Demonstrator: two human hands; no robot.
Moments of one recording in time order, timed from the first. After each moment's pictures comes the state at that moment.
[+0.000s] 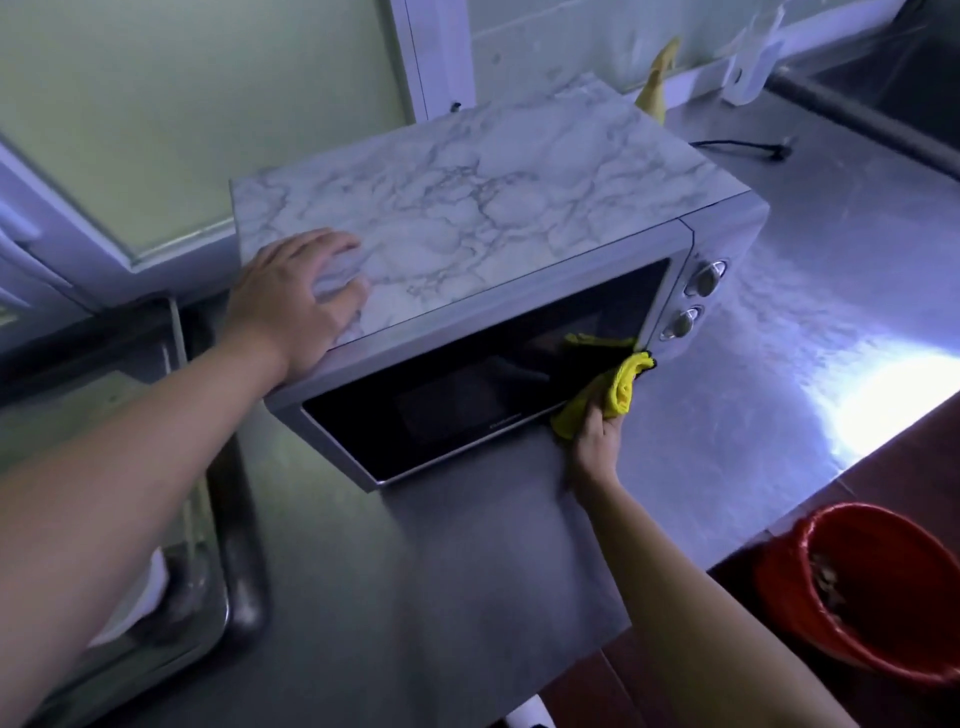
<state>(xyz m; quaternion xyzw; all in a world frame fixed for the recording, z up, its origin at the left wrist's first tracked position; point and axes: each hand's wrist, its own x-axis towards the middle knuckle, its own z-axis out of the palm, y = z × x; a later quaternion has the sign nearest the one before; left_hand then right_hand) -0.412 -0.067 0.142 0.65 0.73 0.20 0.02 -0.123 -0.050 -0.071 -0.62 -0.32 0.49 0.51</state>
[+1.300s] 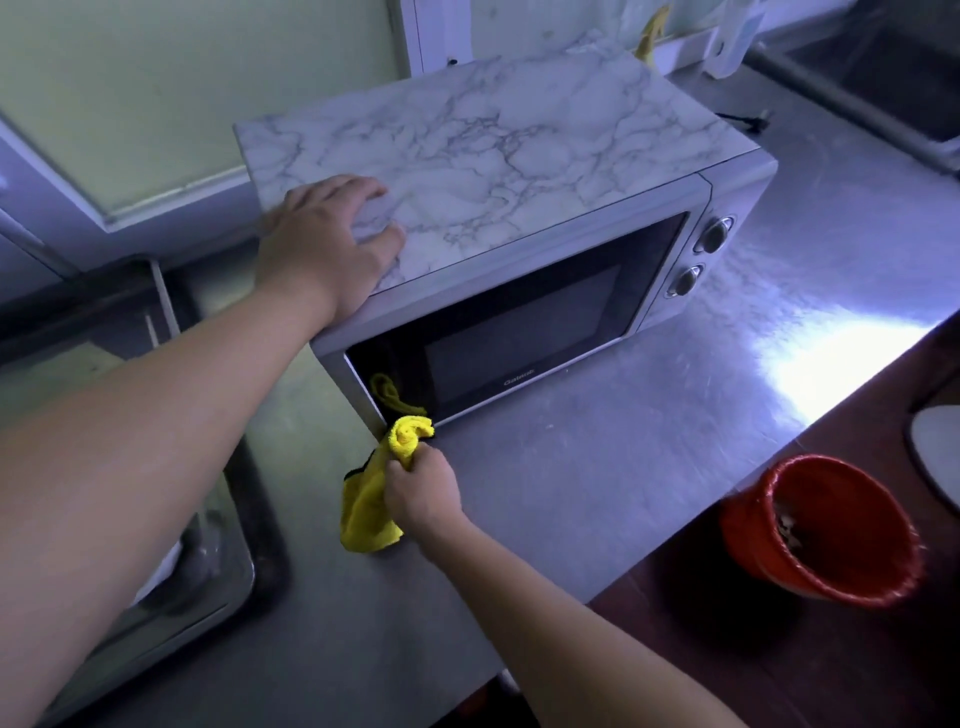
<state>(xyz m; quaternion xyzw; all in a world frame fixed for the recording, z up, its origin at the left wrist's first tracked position) -0.416 -0.063 0.138 0.64 0.74 0.21 0.02 -0.288 -0.193 -0.012 -0.61 -0.53 0.56 0.16</state>
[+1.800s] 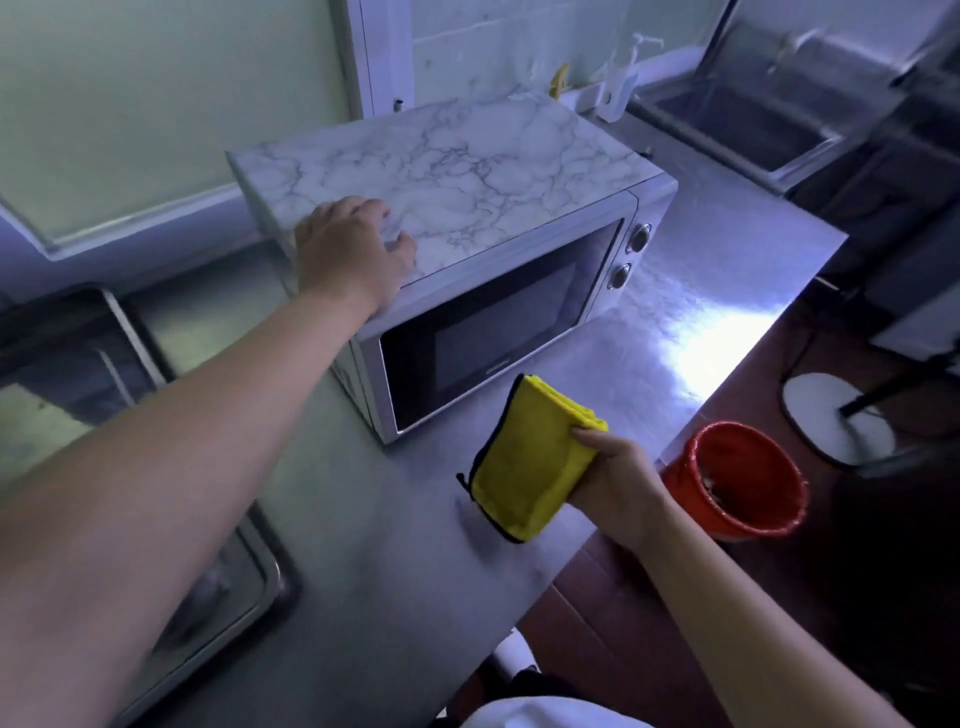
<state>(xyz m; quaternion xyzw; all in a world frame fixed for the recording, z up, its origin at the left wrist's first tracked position) -0.410 -0.078 0.146 0.68 0.70 0.22 0.01 -0.130 -0.234 0.052 -0.49 -0.16 0.75 0.42</state>
